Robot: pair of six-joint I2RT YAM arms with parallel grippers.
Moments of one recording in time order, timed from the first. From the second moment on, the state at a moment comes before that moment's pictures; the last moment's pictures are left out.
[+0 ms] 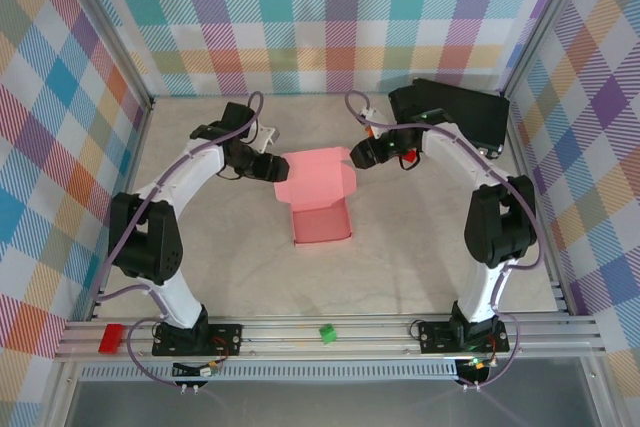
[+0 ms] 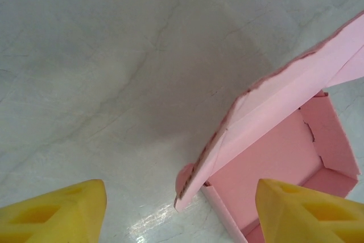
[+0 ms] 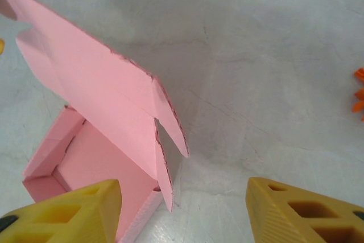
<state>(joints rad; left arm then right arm) -0.26 1.74 1.42 -0.82 0.33 -0.01 0.34 1.85 1.58 -0.78 -0.51 -0.24</state>
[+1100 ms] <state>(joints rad) -0.26 1.83 1.51 -0.93 0.41 0.08 0.37 2.03 1.73 -0.99 -0.61 -0.43</state>
